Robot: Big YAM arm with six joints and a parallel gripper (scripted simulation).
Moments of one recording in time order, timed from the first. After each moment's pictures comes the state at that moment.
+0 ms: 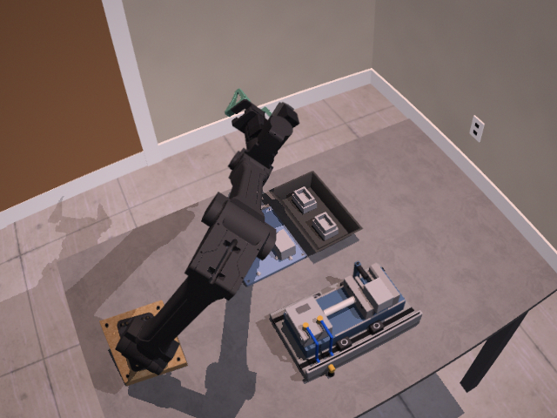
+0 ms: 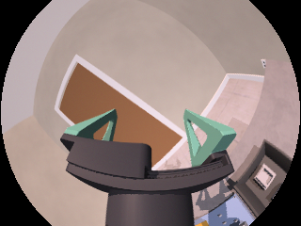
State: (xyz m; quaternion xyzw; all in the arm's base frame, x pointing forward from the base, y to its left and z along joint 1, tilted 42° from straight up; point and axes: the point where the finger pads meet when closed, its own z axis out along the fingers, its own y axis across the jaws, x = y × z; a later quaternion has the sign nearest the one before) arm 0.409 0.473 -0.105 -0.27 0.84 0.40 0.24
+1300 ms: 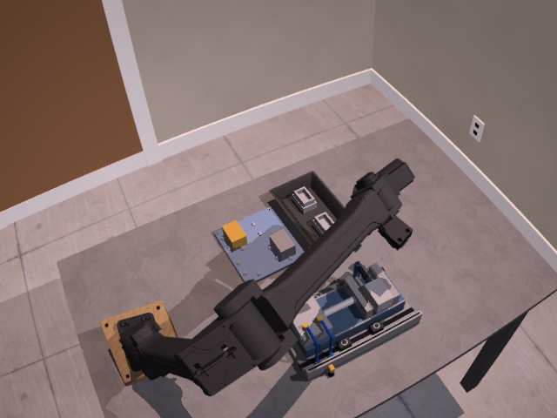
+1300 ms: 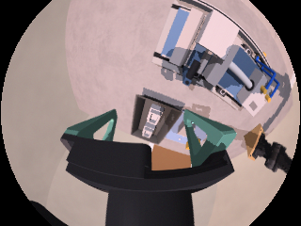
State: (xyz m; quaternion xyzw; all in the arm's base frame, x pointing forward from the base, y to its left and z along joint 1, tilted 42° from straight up) arm 0.546 0.109 0.058 0.49 0.83 -0.13 0.21
